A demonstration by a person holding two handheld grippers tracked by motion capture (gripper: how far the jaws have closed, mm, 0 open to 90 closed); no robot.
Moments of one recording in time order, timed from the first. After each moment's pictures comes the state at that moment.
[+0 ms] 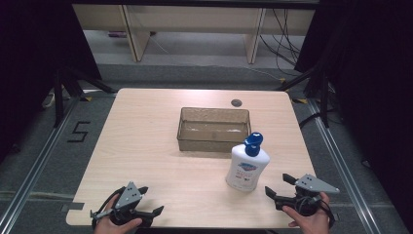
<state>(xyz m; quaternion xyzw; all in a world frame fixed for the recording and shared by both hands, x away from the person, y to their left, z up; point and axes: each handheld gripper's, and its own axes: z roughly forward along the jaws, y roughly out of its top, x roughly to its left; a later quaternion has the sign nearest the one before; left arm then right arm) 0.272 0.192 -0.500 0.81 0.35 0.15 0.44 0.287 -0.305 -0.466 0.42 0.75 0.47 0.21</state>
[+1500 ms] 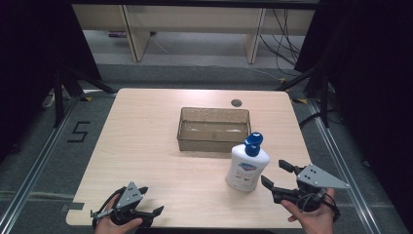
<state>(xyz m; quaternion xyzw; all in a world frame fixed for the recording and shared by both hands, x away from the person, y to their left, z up) 0.272 0.192 -0.501 0.82 0.35 0.15 0.43 0.275 -0.274 -0.392 0.36 0.74 0.51 0.24</state>
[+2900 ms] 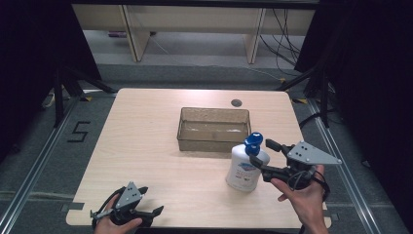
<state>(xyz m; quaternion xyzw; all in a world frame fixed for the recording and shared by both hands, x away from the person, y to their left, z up) 0.275 0.196 -0.499 0.83 0.33 0.16 0.42 0.309 -0.245 -0.351 0.31 0.73 0.55 0.25</state>
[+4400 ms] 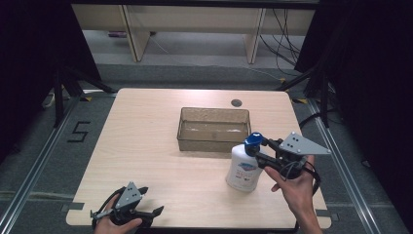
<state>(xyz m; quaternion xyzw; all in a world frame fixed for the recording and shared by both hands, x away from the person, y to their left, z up) 0.272 0.193 -0.499 0.82 0.34 0.15 0.43 0.330 -0.232 -0.351 0.29 0.73 0.56 0.25</state>
